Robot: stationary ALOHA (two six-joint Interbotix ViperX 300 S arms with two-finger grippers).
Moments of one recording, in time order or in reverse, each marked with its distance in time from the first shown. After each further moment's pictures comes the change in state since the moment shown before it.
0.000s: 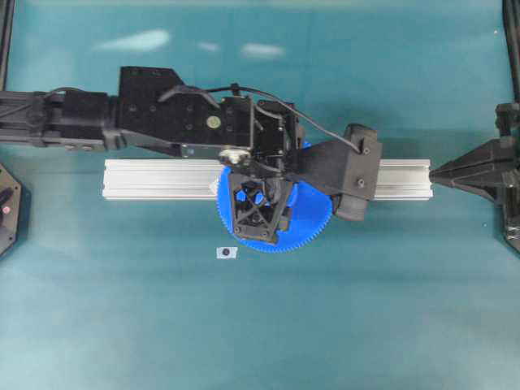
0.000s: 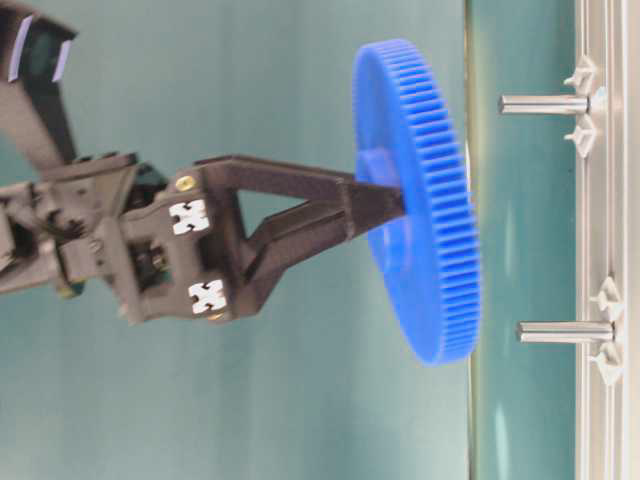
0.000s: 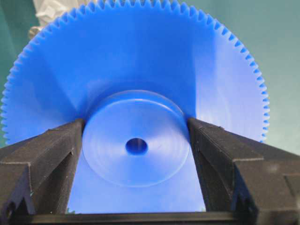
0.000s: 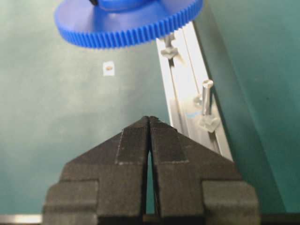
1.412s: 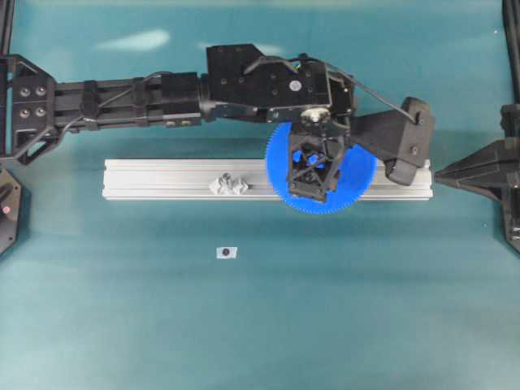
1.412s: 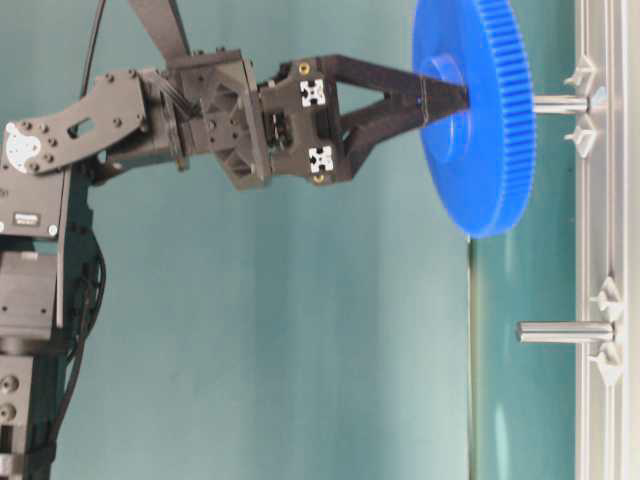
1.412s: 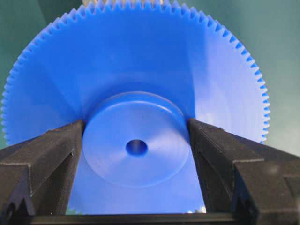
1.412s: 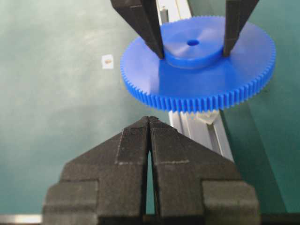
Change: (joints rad) left arm 0.100 0.290 -0.362 0.000 0.092 0.206; right arm -0.002 -0.041 0.009 -0.002 0.041 0.000
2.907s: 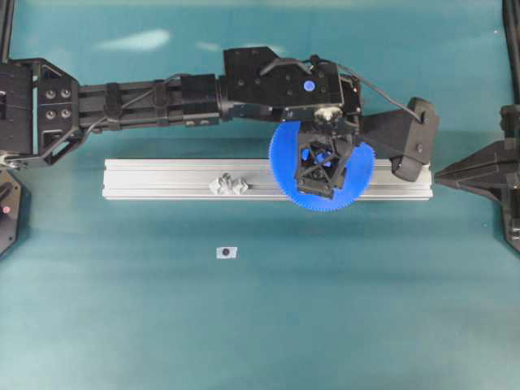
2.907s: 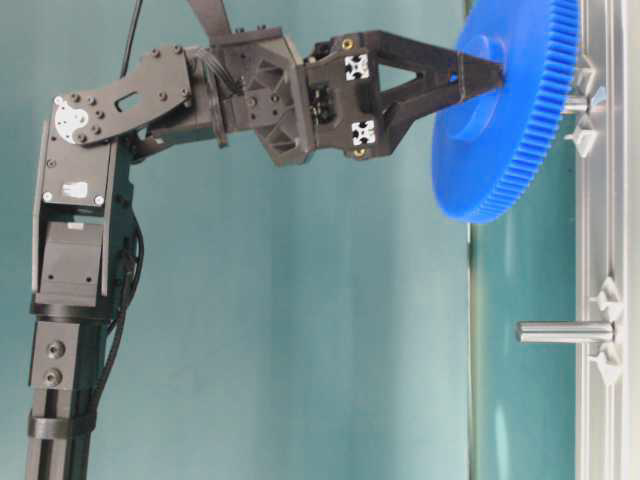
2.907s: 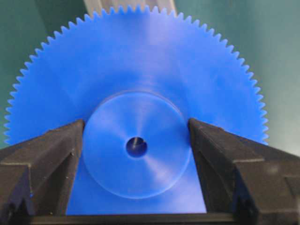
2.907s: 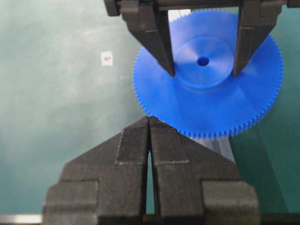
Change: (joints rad) left arm 0.026 0.072 -0.046 0.005 0.023 0.003; right arm 0.000 -0.003 0.008 0.000 0.002 0.000
